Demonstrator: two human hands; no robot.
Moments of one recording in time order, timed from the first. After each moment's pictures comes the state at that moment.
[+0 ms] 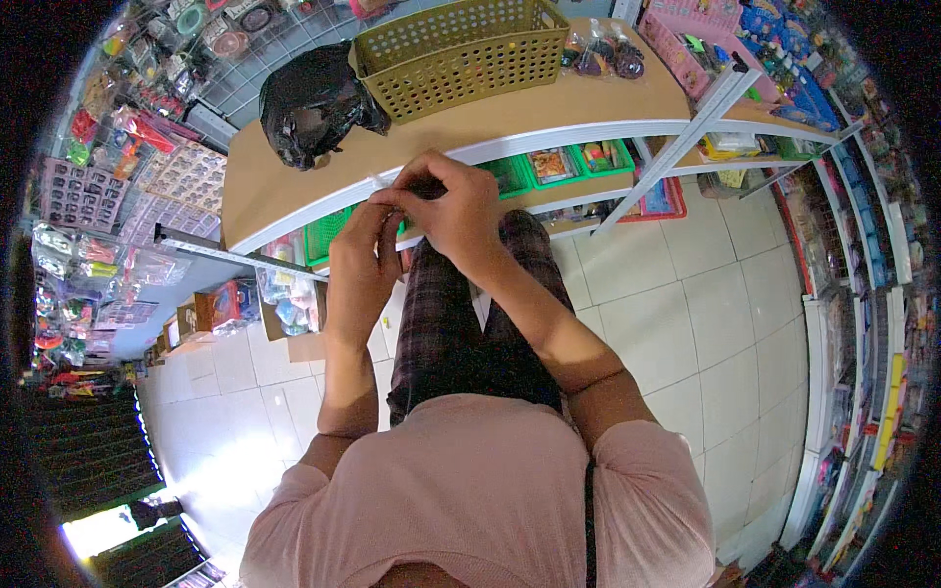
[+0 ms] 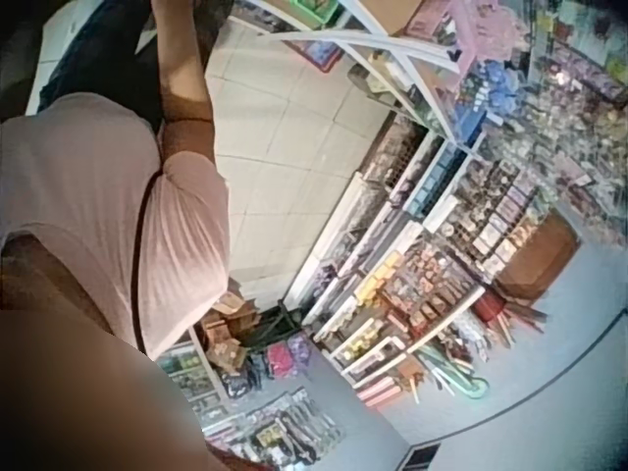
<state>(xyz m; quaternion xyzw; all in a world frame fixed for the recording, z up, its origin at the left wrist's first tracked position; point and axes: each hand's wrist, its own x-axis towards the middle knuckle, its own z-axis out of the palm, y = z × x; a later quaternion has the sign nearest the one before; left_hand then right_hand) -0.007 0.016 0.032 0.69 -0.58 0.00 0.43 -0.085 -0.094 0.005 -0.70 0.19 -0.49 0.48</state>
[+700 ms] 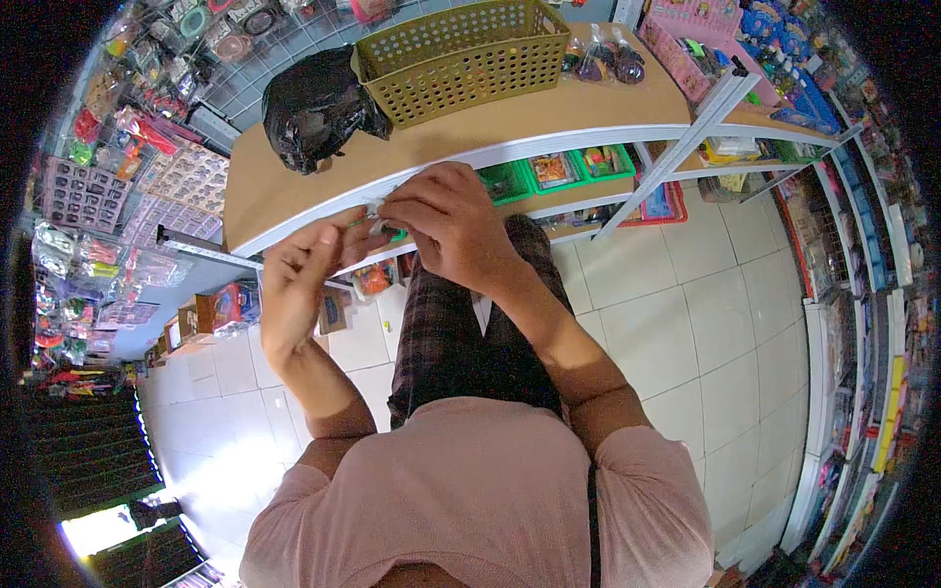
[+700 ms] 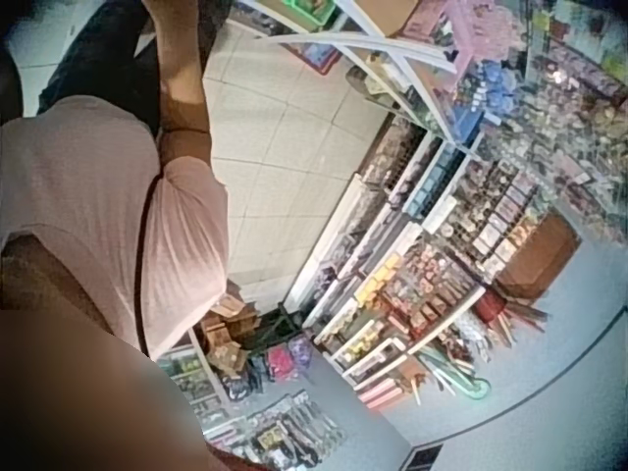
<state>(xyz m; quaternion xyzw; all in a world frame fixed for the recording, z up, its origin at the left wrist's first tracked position) 0.016 0.053 0.074 0.58 -0.41 -0.36 0.60 -0.108 -0.094 0.017 -0.84 0.04 -0.50 0.19</state>
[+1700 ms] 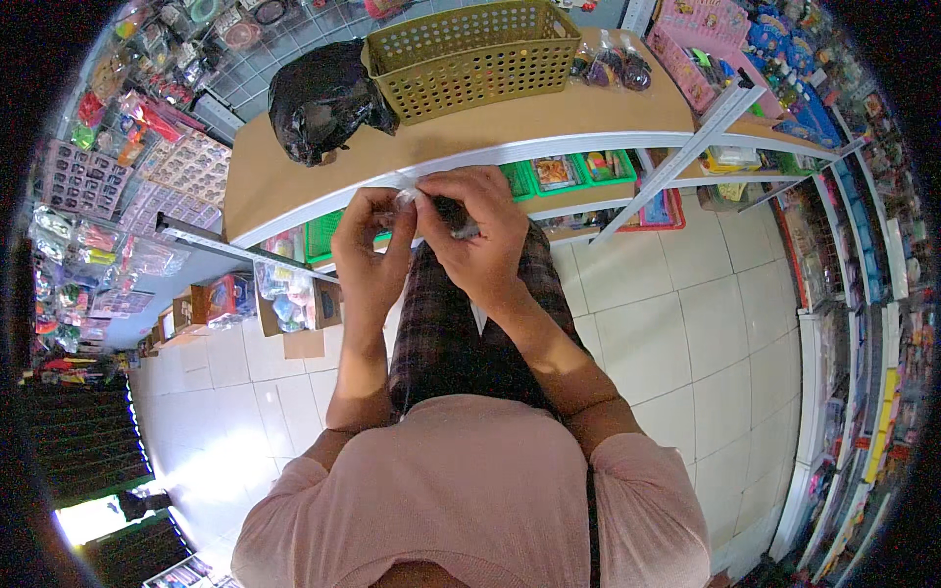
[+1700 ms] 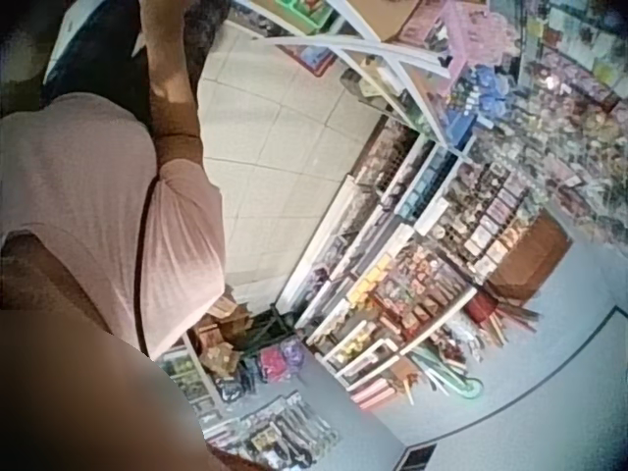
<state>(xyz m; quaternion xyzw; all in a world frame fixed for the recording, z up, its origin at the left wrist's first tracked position) -0.013 0.007 0.024 0.65 -0.50 -0.03 0.58 -0.109 -0.077 0.019 -0.70 0.15 -0.63 0.31</state>
